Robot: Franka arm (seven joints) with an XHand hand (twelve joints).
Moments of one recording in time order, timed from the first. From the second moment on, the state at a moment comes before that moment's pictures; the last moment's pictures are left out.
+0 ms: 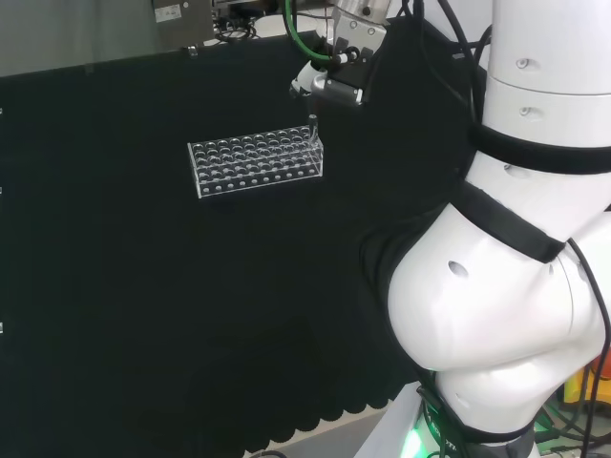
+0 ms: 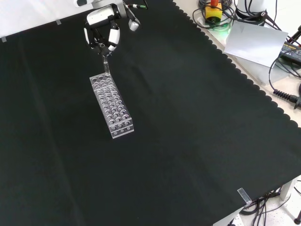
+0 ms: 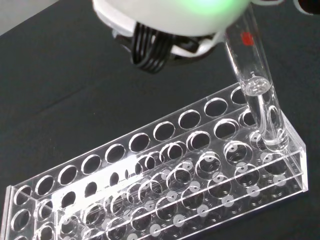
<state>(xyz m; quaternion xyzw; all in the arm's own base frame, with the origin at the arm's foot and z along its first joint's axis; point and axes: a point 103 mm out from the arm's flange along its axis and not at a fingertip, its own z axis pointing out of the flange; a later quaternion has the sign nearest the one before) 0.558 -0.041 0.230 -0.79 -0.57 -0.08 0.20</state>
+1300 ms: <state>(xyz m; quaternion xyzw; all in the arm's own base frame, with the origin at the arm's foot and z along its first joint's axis) 0.555 -0.042 0.215 -0.79 -0.57 -0.07 0.21</state>
